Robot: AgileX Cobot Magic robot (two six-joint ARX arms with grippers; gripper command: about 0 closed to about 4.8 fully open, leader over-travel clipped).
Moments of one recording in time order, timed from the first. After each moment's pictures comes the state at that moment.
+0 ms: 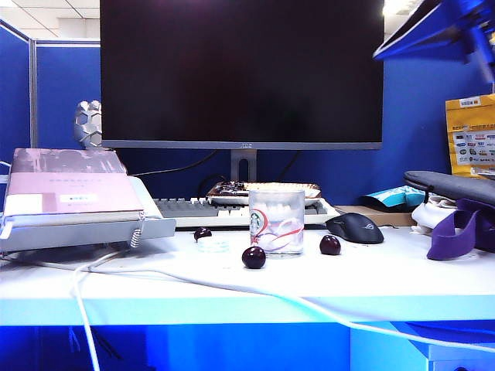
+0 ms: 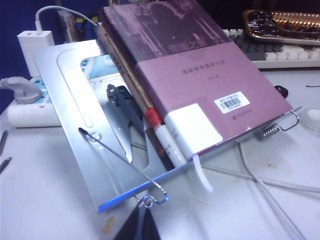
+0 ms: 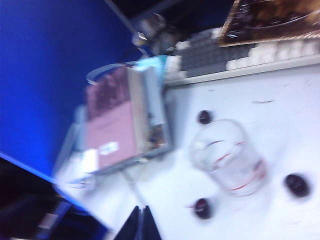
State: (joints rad) left arm -0.03 0.01 0.01 -0.16 0.00 0.01; right arm 0.11 1.10 0.76 0.04 -0.69 0.43
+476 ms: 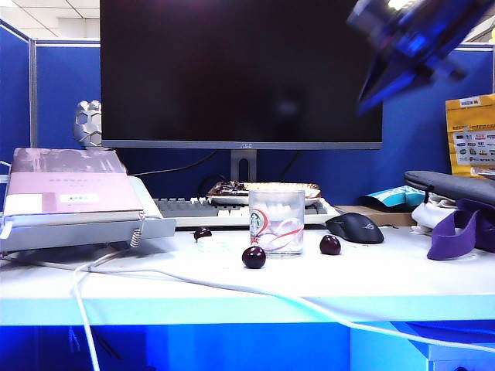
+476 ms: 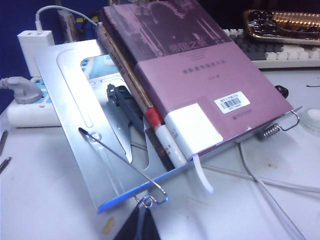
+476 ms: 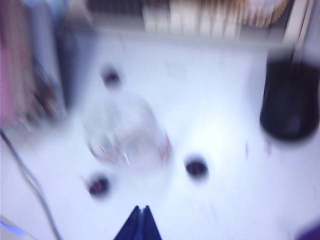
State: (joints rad) left arm -0.03 0.00 0.01 -0.16 0.00 0.01; right arm 0.23 1.44 1.21 -0.47 -0.33 0.06
